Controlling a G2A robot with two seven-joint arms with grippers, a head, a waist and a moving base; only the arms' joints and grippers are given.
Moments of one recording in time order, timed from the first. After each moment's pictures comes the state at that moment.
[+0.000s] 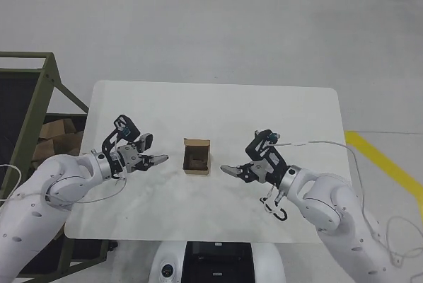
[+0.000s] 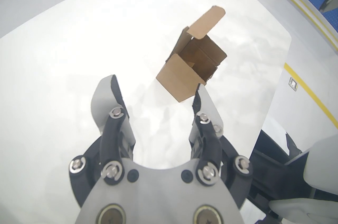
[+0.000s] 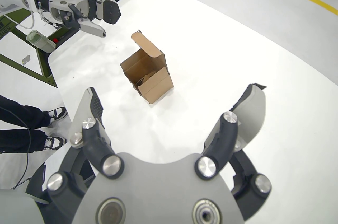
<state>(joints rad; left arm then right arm) 1.52 -0.64 -1.41 -1.84 0.60 -0.54 -0.45 -1.36 -1.08 1.11 -2.05 -0.92 -0.27 0.59</state>
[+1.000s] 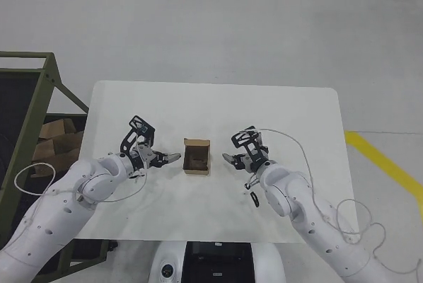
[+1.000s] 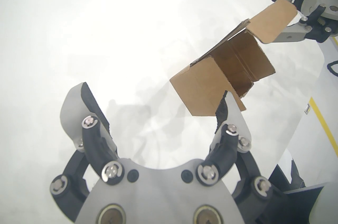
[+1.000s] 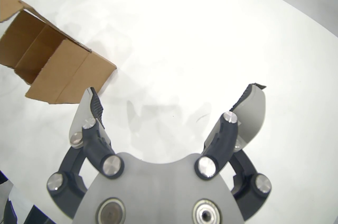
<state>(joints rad) 1.37 -0.73 -1.18 -1.76 0.67 -0.26 -0.42 -1.18 -1.18 0.86 -1.73 -1.16 0.14 0.59</state>
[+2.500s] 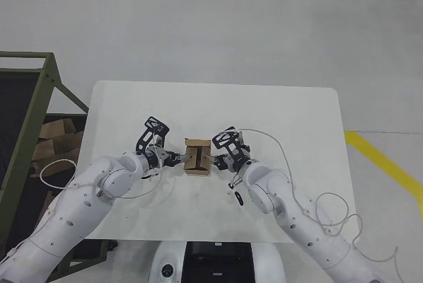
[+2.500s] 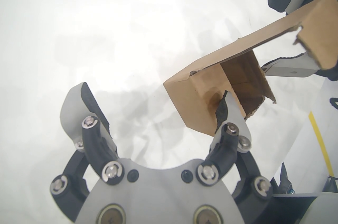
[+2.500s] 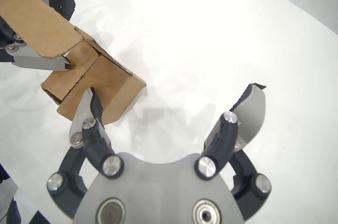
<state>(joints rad) 1.27 -0.82 -1.07 -1.69 0.67 -0.17 -0.52 -1.13 -1.27 0.79 -1.64 -1.18 0.10 0.56</state>
